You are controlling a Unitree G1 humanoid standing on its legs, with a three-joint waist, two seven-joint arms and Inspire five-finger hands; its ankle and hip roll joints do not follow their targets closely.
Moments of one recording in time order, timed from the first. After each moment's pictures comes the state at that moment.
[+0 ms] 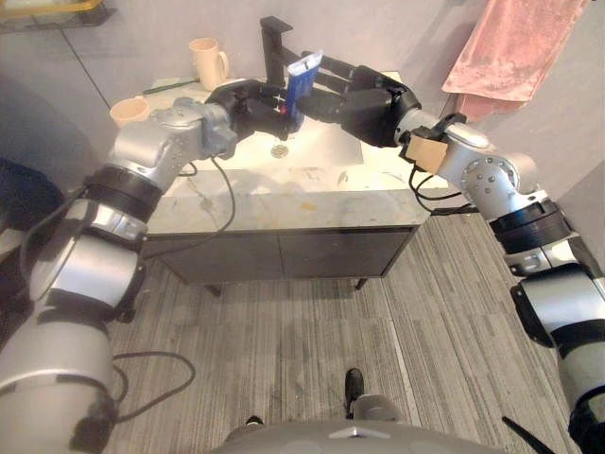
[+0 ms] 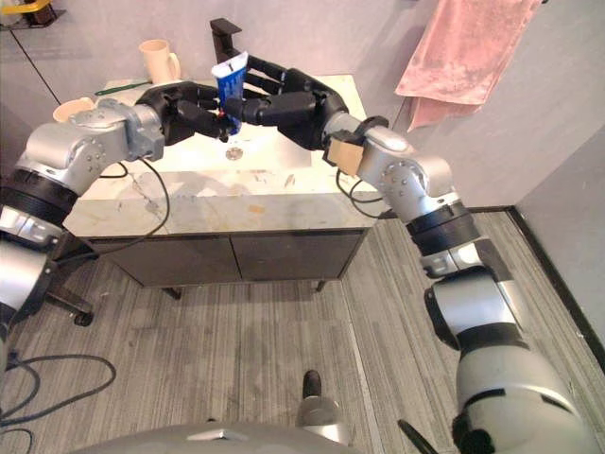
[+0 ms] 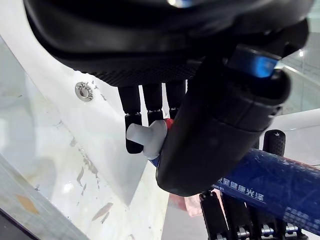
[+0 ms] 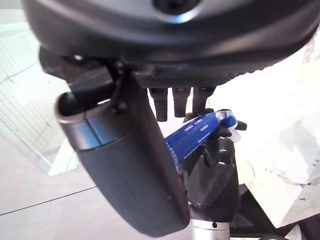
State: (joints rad) left arm -1.18 0.68 -0.52 0.59 -0.78 0.48 -0.19; right arm -1.01 -0.63 0.39 0.31 1.10 0.41 0.18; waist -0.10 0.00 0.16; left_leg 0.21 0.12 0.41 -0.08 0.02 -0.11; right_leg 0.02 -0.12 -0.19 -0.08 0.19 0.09
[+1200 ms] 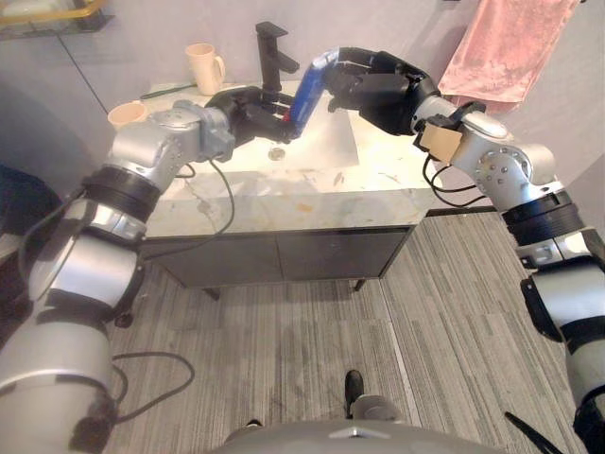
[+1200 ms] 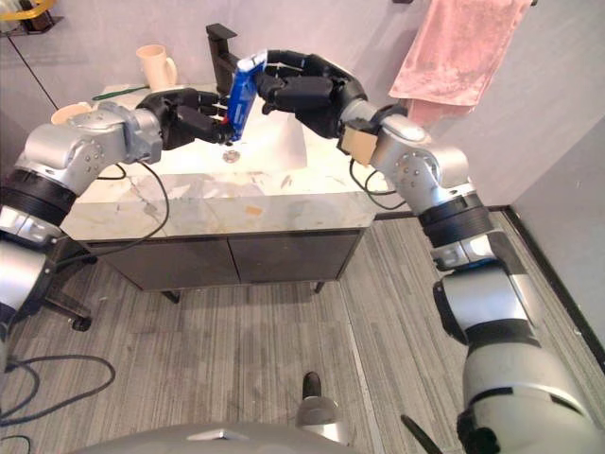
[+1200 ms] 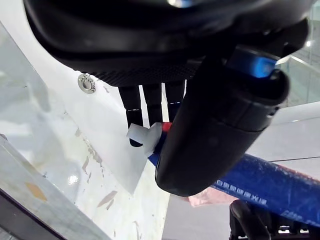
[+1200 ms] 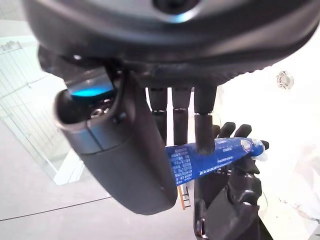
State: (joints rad) left arm -1.18 0.68 -0.52 0.61 -0.78 0.51 -0.24; right arm -1.05 -0.67 0.38 0.38 1.07 0.38 0.18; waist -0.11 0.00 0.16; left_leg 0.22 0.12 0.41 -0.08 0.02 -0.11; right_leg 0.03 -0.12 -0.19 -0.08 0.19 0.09
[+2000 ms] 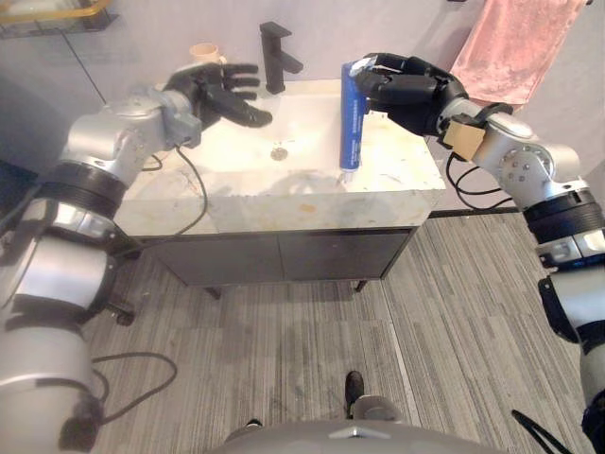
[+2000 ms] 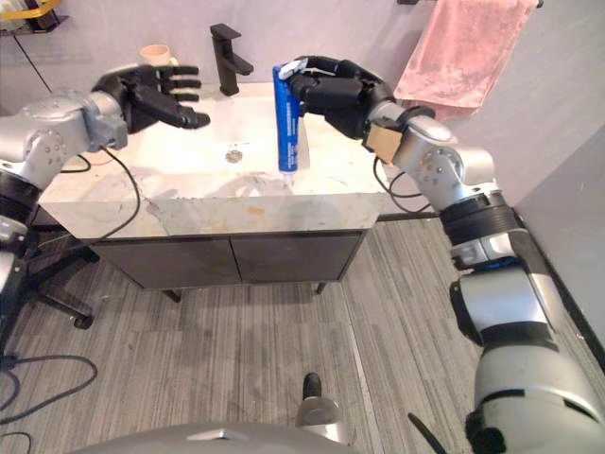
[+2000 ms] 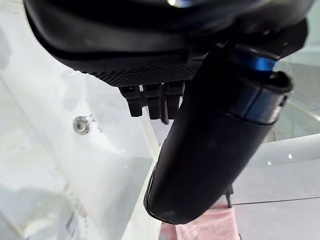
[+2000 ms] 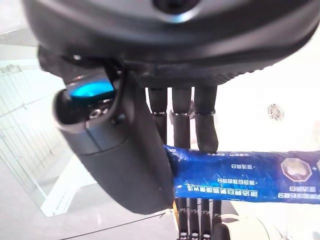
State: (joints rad) left arm -1.18 0.81 -0.49 0.62 -0.83 0.41 -0.14; right arm -1.05 -0.76 0.38 0.47 1.08 0.38 0.17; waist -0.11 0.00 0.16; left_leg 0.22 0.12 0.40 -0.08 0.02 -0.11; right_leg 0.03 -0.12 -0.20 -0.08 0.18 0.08
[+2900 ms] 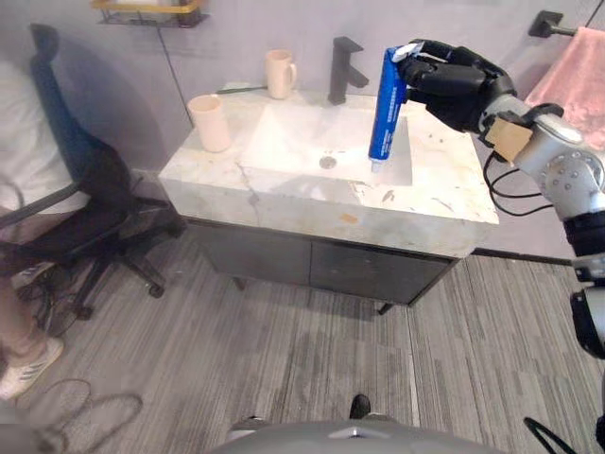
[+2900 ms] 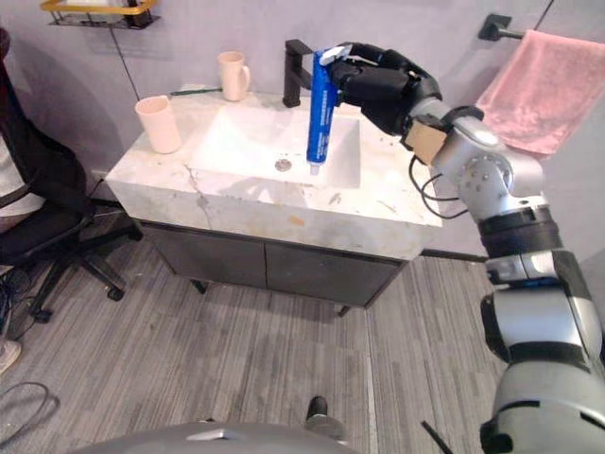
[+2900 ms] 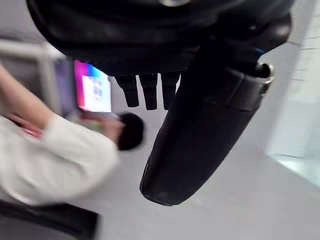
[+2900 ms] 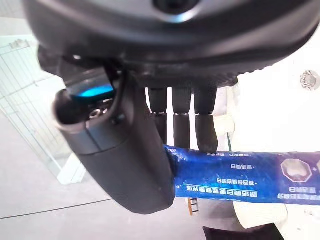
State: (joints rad) left arm -0.42 1.07 0.42 0.53 -0.77 0.16 0.64; right arm -0.88 -0.87 0.24 0.33 1.13 0.38 0.11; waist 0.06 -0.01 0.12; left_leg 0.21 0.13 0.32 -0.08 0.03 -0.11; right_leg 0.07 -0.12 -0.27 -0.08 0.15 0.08
